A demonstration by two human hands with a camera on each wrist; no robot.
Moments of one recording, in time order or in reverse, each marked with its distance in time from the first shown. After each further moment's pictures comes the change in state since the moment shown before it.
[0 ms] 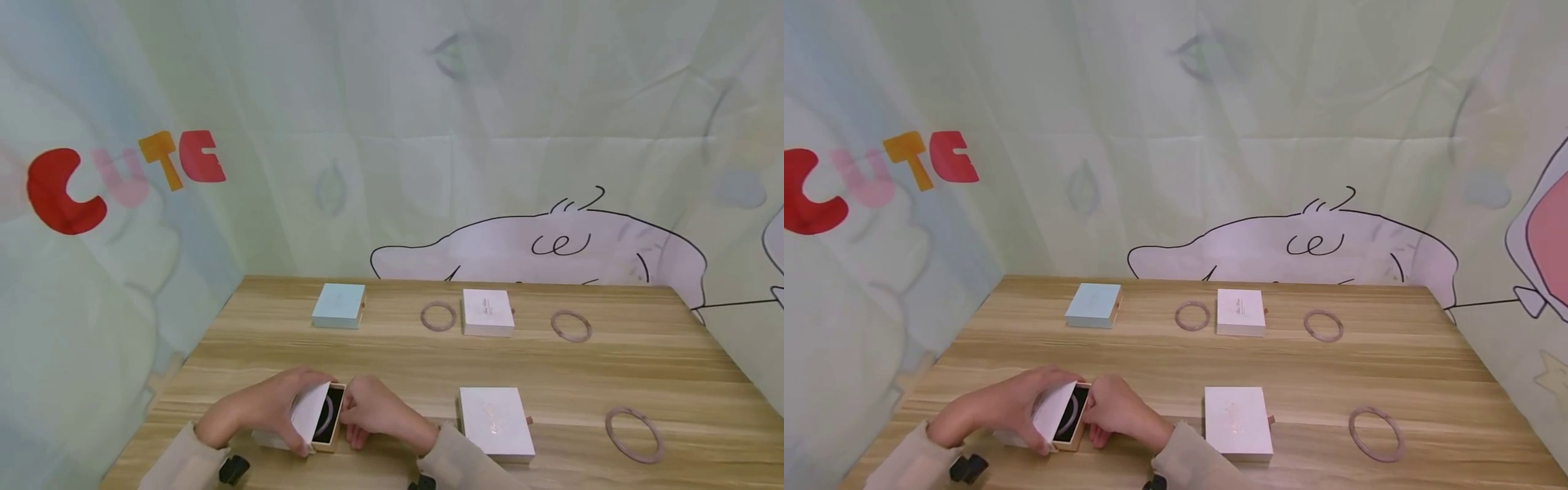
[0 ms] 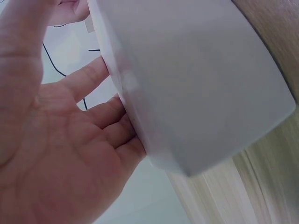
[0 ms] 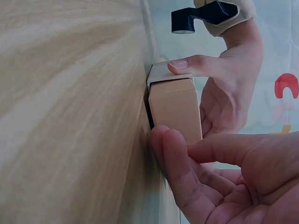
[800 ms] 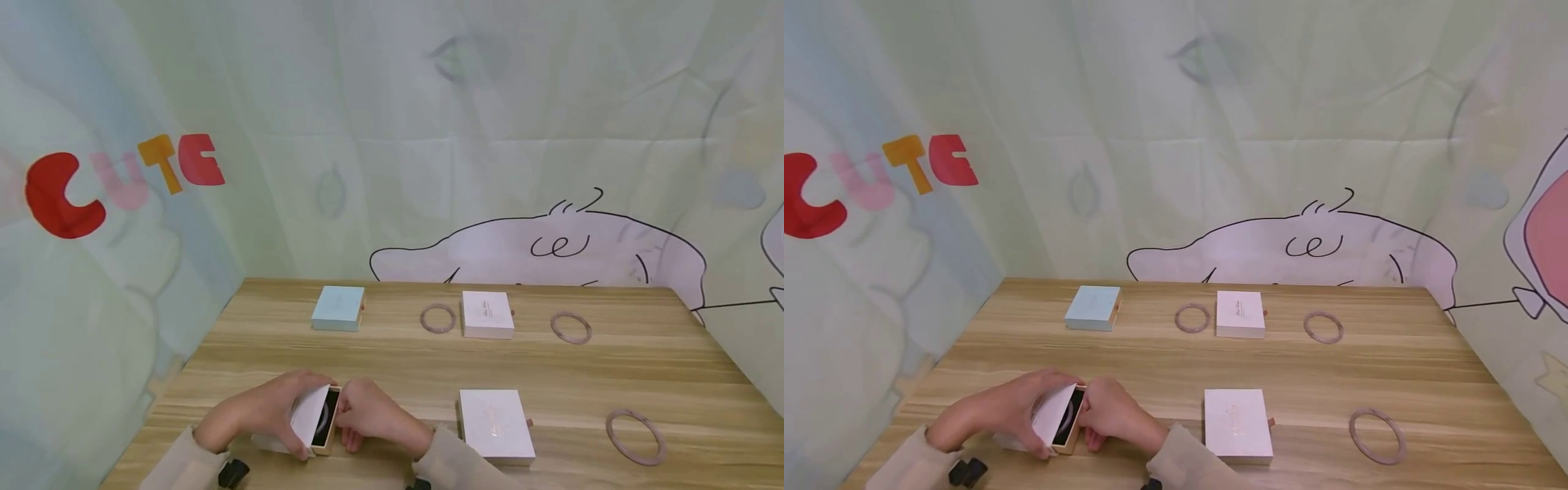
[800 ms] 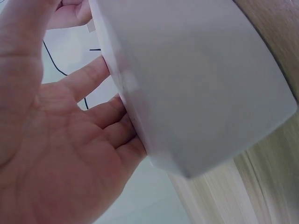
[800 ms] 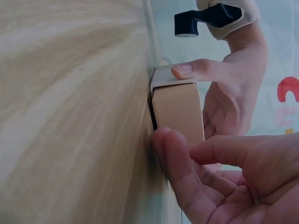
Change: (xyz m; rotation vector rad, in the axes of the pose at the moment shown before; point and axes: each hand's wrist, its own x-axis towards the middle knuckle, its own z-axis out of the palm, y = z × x) left_hand 0.001 -0.002 0.001 -0.011 0.002 0.002; right_hand 0.004 0.001 0.006 0.020 0.007 -0.002
